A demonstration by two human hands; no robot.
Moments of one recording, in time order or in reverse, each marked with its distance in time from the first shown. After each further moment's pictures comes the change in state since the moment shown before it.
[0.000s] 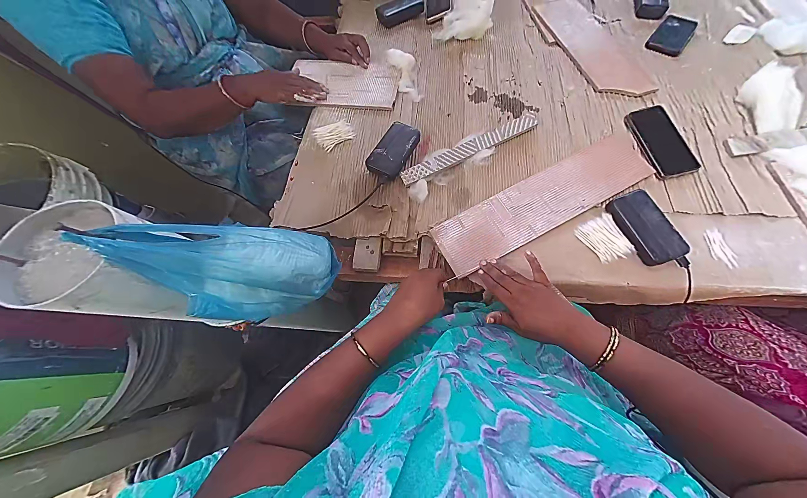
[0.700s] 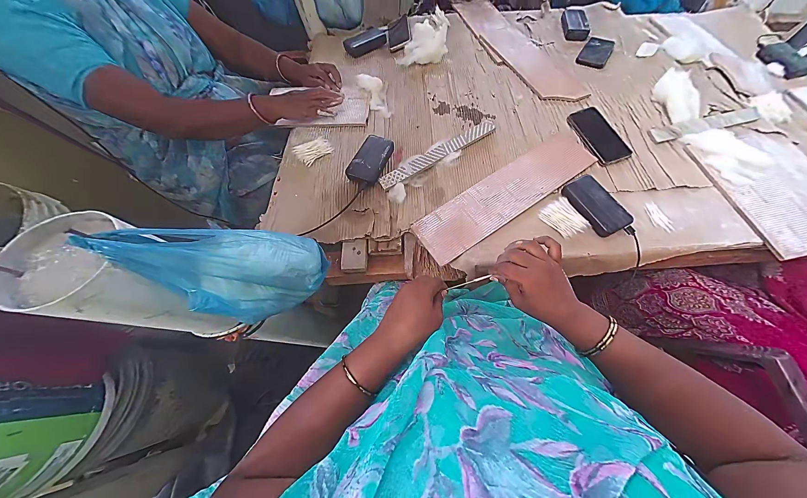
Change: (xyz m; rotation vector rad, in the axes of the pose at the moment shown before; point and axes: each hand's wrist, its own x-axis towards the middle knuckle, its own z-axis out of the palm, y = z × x) left_hand -0.065 0.018 0.013 -0.042 0.168 0.261; right_hand -0.040 -0.018 -0.002 -0.033 0.860 -0.004
